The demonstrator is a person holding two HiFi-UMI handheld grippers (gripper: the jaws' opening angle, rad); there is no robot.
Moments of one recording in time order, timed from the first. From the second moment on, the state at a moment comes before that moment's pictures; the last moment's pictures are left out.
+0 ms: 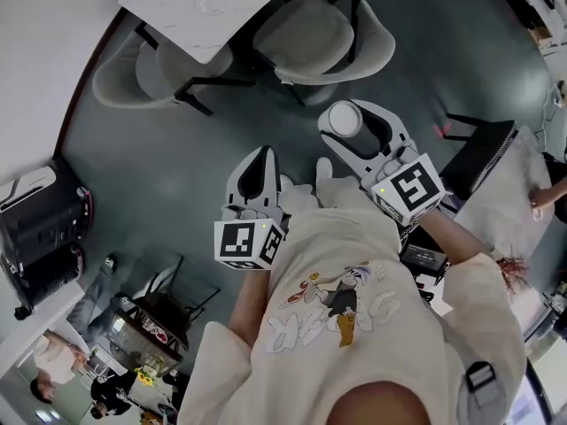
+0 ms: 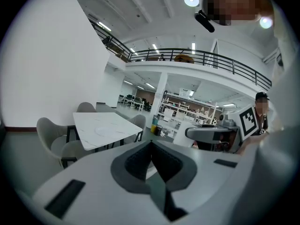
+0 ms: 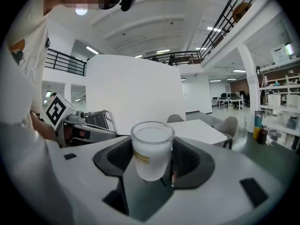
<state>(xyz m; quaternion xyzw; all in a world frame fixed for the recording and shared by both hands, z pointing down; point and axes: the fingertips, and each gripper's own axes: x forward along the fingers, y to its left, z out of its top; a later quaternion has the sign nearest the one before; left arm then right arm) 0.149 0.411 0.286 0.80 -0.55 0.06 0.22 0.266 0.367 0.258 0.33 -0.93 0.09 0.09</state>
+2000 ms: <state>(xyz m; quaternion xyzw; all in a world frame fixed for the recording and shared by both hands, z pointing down) -0.079 0.212 0.294 0.82 -0.53 0.05 0.23 0.070 0.162 0.264 0.39 -0.91 0.10 0.13</state>
